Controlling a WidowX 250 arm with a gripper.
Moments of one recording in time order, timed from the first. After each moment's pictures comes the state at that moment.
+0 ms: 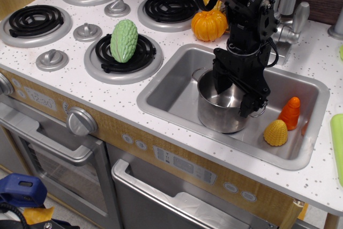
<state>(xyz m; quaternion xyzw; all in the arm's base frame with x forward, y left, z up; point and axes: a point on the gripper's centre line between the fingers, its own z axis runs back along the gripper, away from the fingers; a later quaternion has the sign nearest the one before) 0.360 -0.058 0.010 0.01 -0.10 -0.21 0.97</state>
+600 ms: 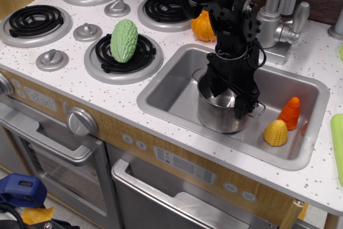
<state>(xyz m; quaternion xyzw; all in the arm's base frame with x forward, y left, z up) 0.361 -0.052 -0.008 -0.02 -0.11 -0.22 0.97</state>
